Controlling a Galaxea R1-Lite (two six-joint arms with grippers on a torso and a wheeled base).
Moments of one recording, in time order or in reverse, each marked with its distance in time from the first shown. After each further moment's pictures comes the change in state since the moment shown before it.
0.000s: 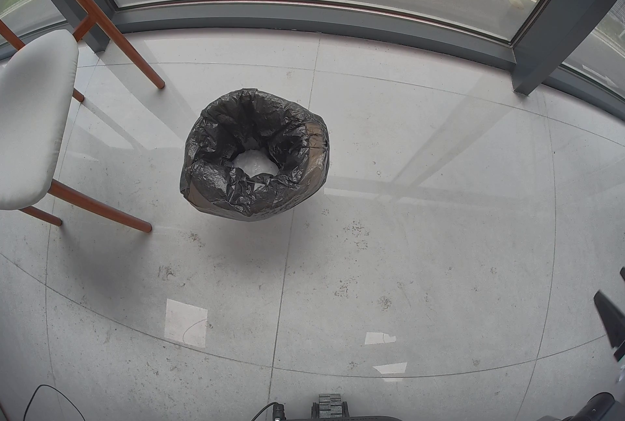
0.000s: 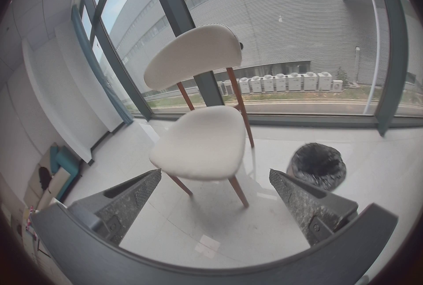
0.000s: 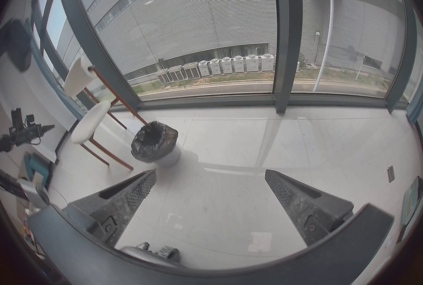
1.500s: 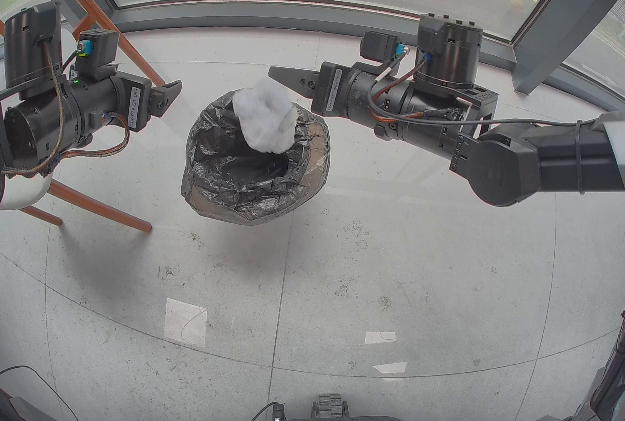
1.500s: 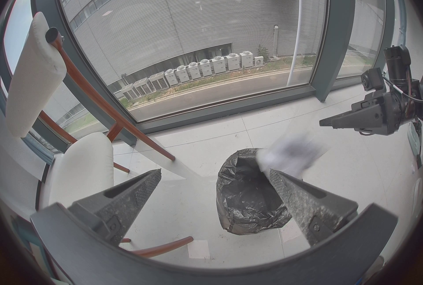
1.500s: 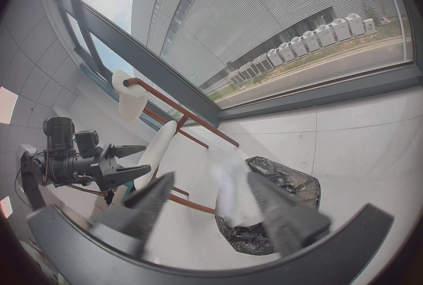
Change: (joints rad) left arm -0.329 1.114 -0.762 -0.180 -0.135 0.220; right arm 0.528 1.686 -1.388 -0.466 0.176 0.270
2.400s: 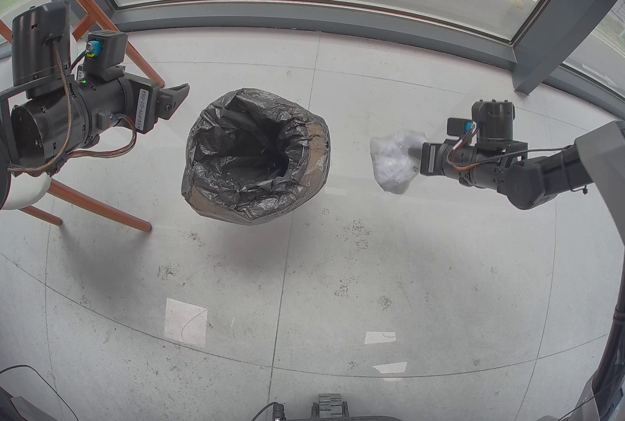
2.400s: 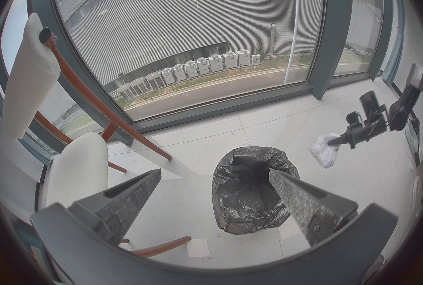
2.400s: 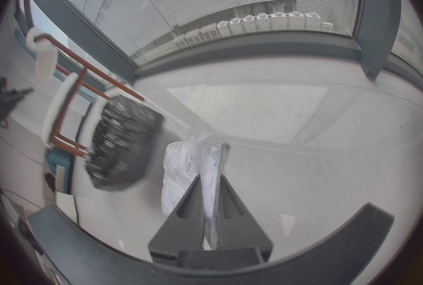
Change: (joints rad) left arm -0.013 0.025 -0.022 0.009 -0.005 0.000; right arm -0.350 0.030 0.226 0.080 0.000 -0.144
